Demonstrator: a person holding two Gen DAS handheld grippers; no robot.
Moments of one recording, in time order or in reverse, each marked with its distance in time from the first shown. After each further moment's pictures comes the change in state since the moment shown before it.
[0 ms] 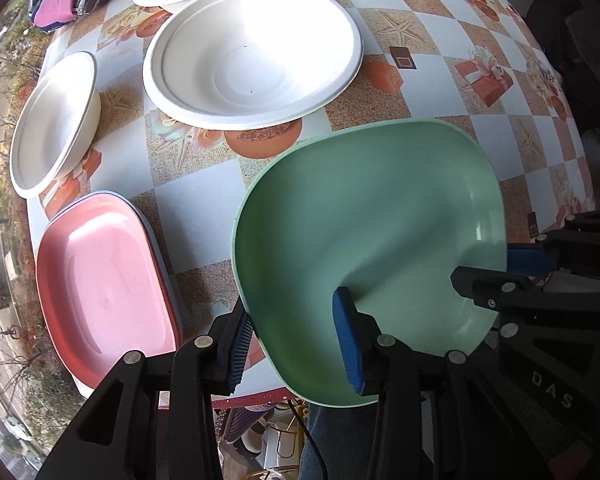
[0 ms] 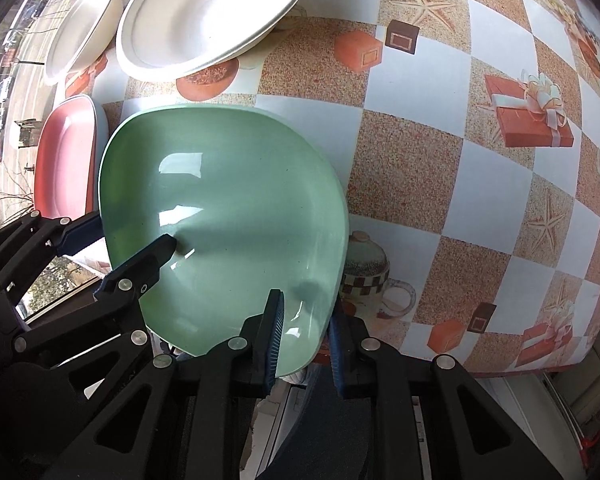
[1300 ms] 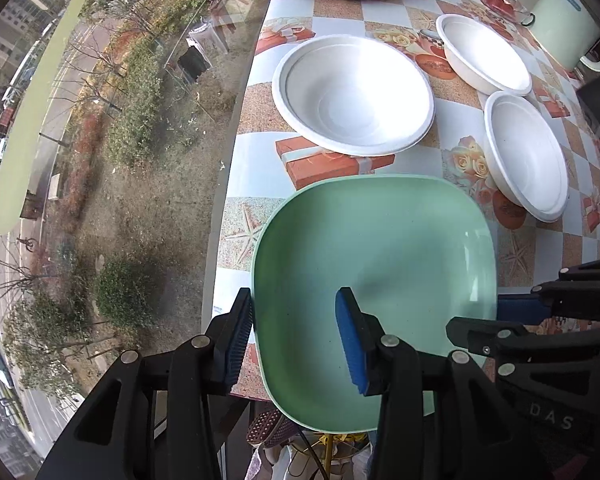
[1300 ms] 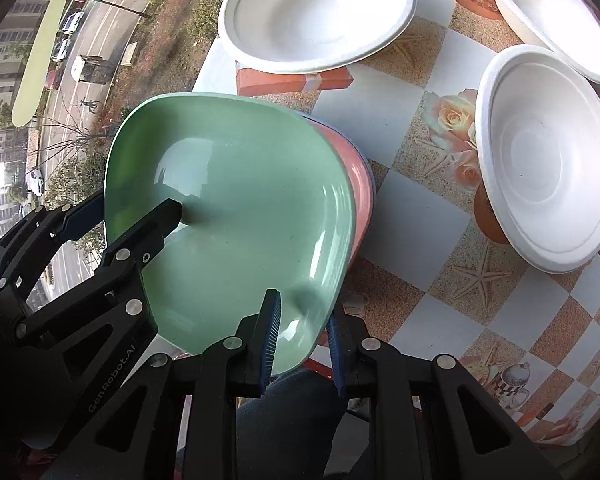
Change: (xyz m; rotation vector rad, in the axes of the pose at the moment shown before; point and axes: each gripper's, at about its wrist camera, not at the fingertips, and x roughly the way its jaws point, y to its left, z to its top) left arm -0.041 0.177 -0.057 -0.356 -0.123 0.178; right arm -0.021 0.134 0.056 -0.266 0.022 0.148
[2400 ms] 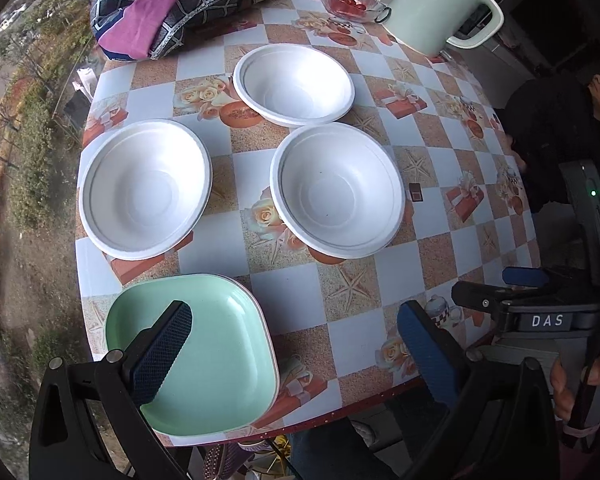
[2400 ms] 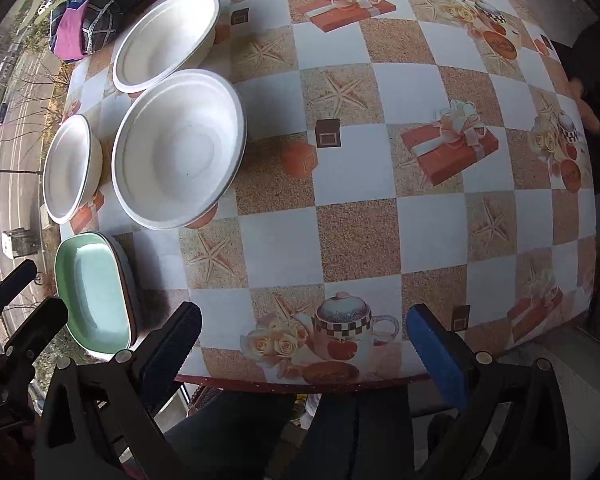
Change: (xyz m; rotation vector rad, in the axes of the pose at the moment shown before) left arm -0.046 -0.099 0.041 0.234 -0.054 -0.378; right arm -0.086 -0.151 -0.102 0.554 -0.243 -0.168
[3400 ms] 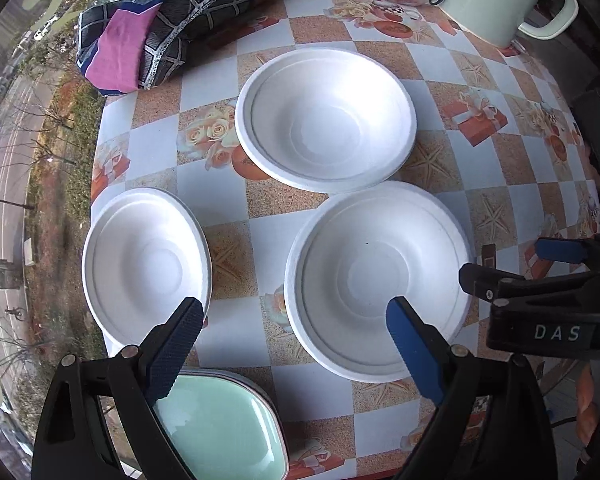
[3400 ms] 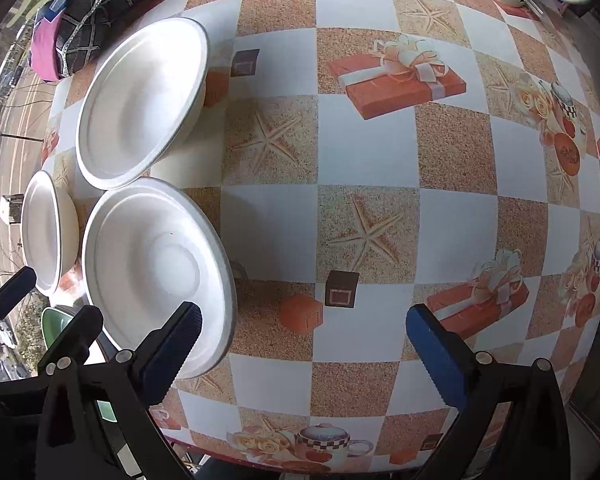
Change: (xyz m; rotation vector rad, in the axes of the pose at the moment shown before) left arm 0.065 -0.024 0.084 0.015 0.062 0.284; right arm 0.030 0.015 0.126 -0.138 0.011 -0.012
